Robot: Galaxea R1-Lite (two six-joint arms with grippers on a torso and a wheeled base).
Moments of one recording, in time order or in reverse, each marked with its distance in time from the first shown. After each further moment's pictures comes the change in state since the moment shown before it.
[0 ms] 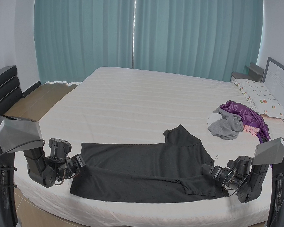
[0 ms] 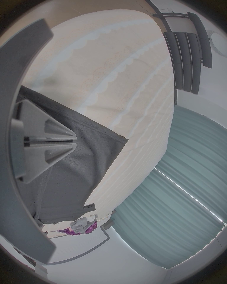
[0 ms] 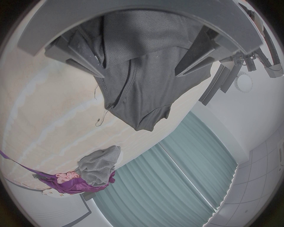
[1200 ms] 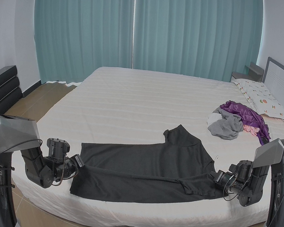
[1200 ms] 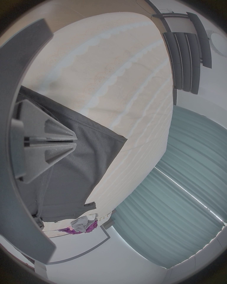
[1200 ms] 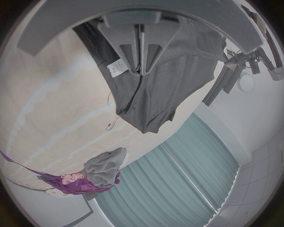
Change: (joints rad) left arm -0.002 -0.034 0.035 0.000 0.000 0.000; right arm -0.027 0.040 0.056 -0.072 0.001 -0.023
